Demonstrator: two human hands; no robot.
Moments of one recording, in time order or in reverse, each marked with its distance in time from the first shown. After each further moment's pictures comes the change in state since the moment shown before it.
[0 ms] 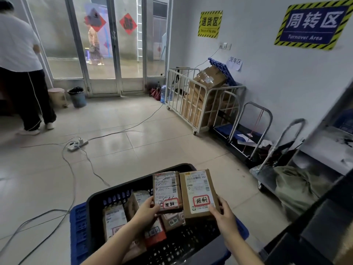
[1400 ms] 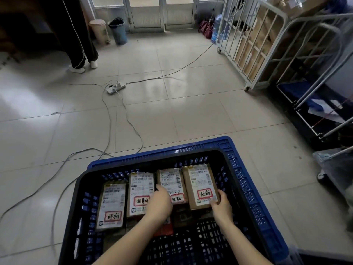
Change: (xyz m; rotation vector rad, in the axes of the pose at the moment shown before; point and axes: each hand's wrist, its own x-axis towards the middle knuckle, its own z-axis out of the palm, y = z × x) left_hand 0.150 -0.043 0.037 0.807 0.292 -0.392; right_hand 0.195 0.093 0.077 -0.382 -0.235 0.284
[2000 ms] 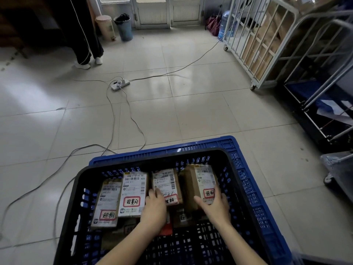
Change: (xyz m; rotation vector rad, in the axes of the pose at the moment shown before) left_hand -0.009 -0.016 0.016 0.124 0.023 0.044; right_hand 0.008 0.001 0.009 -0.332 -0.076 -0.060
